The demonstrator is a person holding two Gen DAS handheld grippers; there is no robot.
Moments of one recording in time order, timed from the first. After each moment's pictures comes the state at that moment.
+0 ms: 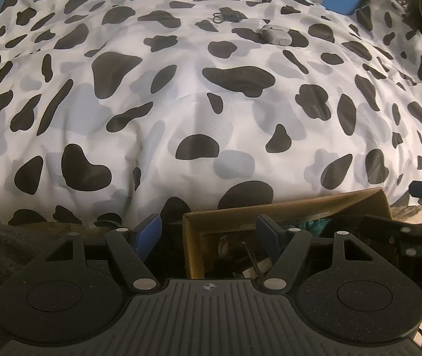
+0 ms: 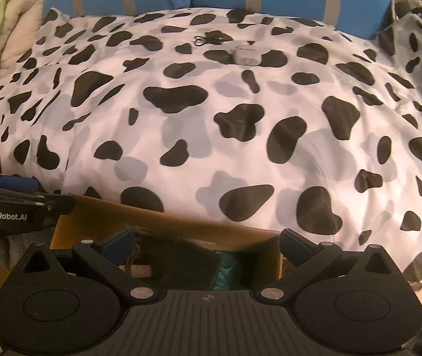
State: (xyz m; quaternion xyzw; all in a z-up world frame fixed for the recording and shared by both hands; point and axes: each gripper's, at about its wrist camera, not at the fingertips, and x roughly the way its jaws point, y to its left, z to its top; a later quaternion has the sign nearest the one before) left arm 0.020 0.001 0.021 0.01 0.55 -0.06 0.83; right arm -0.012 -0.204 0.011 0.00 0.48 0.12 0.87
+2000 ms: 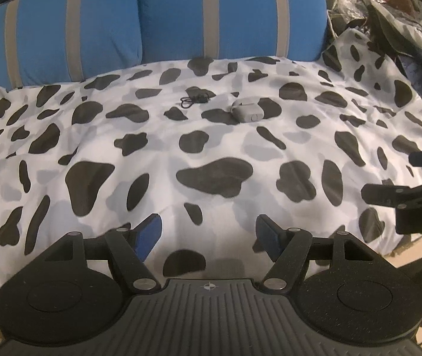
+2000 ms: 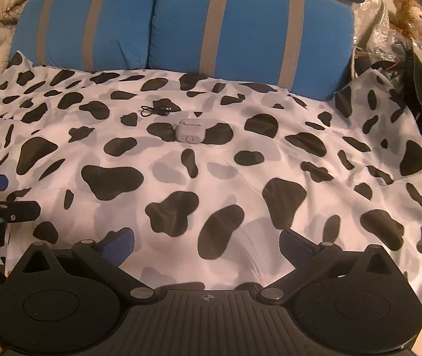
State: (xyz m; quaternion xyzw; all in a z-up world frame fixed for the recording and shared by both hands) left arm 0.067 -0.024 0.043 0.06 0.42 -0.12 0.90; right arm 0.043 -0.234 0.036 -0.03 0.37 0.05 0.93
